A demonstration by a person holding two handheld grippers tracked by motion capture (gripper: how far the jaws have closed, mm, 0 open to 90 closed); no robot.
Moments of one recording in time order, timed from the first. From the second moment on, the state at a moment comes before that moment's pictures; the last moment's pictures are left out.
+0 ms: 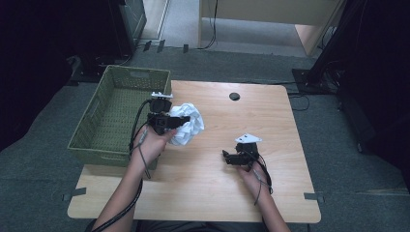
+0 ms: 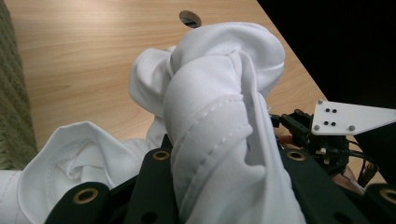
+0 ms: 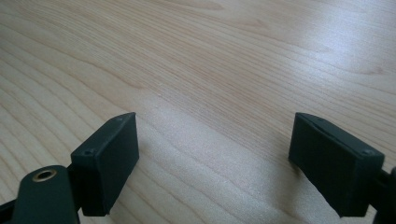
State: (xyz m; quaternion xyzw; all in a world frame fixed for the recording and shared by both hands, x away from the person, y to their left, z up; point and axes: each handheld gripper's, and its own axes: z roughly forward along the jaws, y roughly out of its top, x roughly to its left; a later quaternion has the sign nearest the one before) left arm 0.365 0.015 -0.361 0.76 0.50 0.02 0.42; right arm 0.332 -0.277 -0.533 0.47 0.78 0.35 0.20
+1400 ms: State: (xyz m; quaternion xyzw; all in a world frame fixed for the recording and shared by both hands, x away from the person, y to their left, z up) left arm 0.351 -0.026 -0.430 0.78 0.47 0.02 0.42; right arm 0.332 -0.277 -0.533 0.47 0.78 0.35 0.20
